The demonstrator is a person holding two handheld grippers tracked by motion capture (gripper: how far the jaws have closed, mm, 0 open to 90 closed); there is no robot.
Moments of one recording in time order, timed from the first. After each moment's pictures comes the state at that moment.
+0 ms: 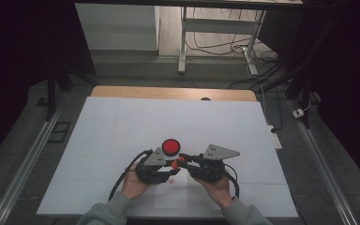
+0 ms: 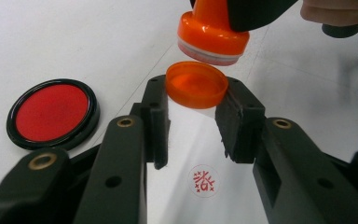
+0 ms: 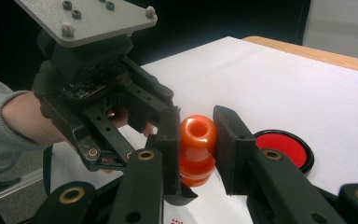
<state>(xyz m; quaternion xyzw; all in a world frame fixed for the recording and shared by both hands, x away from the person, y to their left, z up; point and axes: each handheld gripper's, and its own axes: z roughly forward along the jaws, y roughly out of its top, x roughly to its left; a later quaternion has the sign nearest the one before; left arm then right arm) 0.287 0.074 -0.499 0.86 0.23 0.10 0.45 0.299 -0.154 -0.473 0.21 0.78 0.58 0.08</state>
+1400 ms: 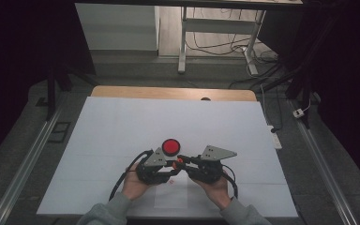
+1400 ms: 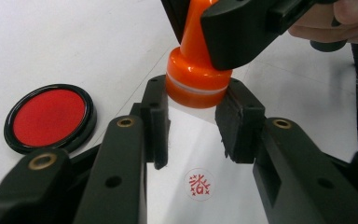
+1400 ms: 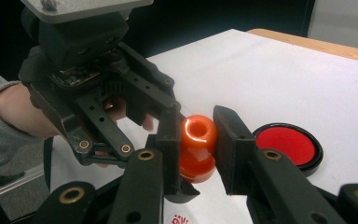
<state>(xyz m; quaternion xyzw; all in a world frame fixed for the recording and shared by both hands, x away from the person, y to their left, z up) 0.285 0.073 -0.497 0.86 0.23 0.10 0.45 0.299 -0.150 -0.479 0.21 0.79 0.57 0.07</state>
